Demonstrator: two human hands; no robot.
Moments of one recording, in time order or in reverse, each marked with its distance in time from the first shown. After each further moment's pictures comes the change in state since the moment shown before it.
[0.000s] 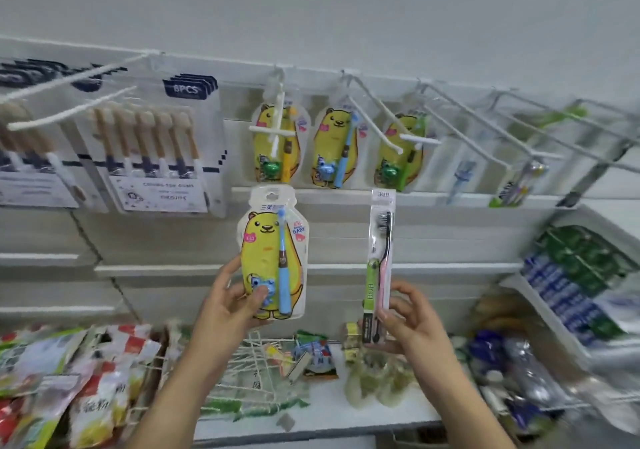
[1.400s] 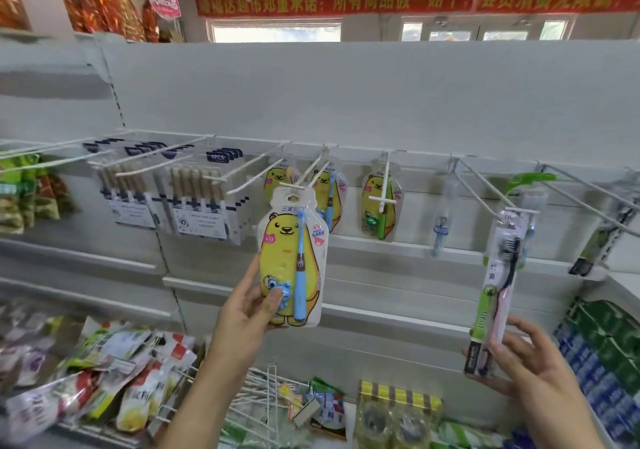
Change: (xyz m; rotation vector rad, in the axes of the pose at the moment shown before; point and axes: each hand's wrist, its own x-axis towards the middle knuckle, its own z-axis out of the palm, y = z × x) left_hand -0.090 0.058 0.156 0.039 0.226 0.263; right_hand -0.024 -0.082 -0.223 0.125 0.020 -0.203
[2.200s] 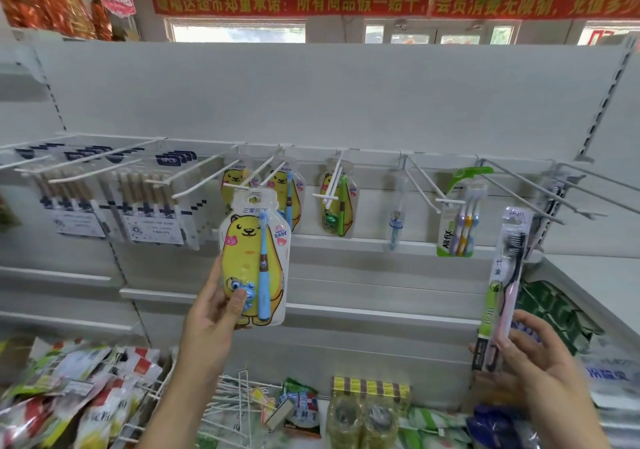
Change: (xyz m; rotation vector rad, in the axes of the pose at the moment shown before) left_hand -0.002 -0.009 0.025 0.019 0.063 0.039; right_hand -0.024 -0.037 -0.045 -0.036 0.140 -0.054
